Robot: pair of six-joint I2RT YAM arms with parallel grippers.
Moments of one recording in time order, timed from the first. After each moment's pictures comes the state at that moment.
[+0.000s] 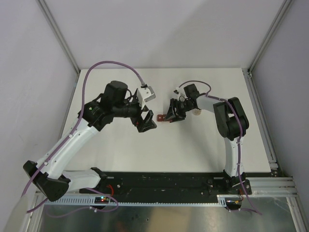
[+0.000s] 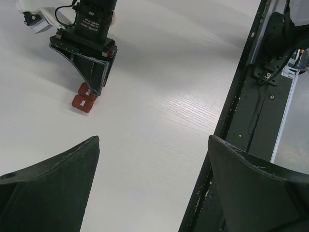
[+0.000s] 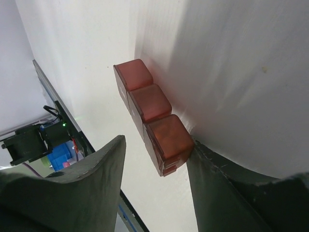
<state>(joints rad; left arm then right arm) -0.63 1.20 1.35 -0.77 0.51 0.22 0.37 2.14 1.40 -0.32 -0.79 0.40</state>
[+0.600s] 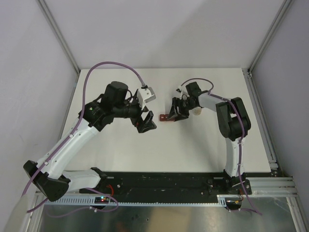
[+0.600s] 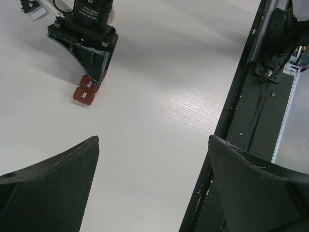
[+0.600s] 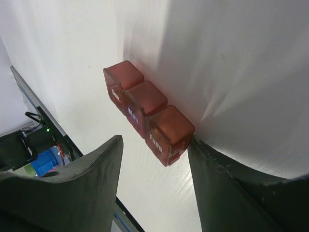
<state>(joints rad) -0.63 1.19 1.34 -0.77 0.51 0.23 0.35 2.11 1.43 -0.43 -0.70 0.34</state>
